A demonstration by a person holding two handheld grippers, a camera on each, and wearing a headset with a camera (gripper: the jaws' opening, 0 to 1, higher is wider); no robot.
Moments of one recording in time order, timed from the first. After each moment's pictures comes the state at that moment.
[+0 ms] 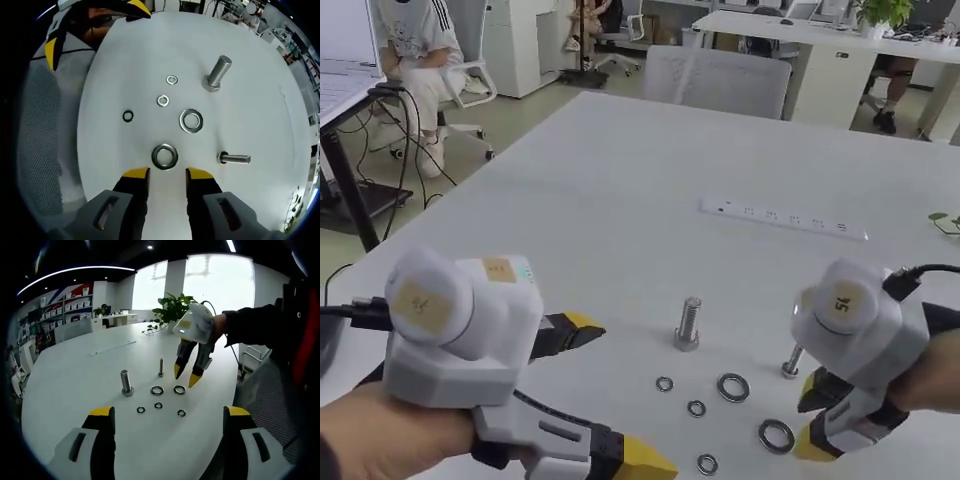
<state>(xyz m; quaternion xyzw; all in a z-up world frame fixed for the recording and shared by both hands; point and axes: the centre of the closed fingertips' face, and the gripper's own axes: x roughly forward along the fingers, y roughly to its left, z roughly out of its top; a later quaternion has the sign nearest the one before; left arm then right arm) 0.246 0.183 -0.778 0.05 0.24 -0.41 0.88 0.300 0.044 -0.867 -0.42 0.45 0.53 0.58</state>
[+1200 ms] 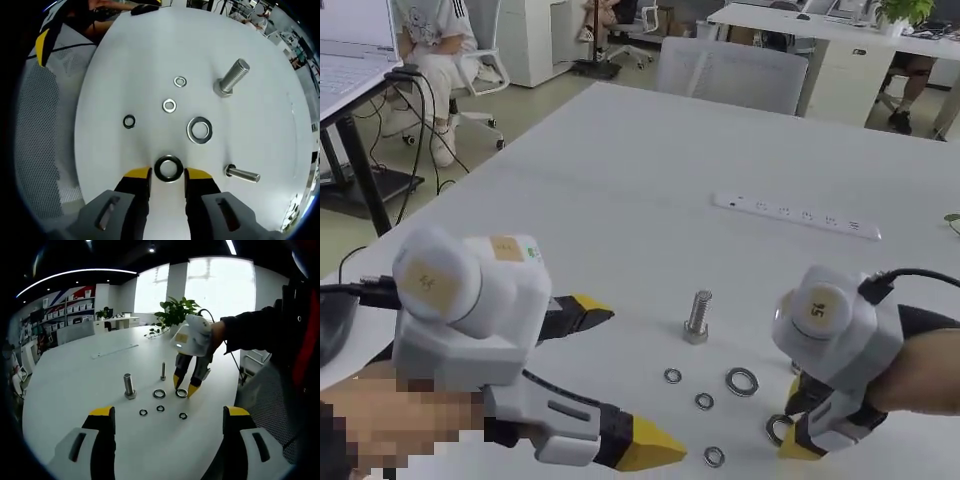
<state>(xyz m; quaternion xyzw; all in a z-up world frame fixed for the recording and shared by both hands) 0.249 0.186 -0.772 0.05 0.22 -0.41 0.88 0.298 0.054 -0.879 -0.43 0.45 0.54 0.56</state>
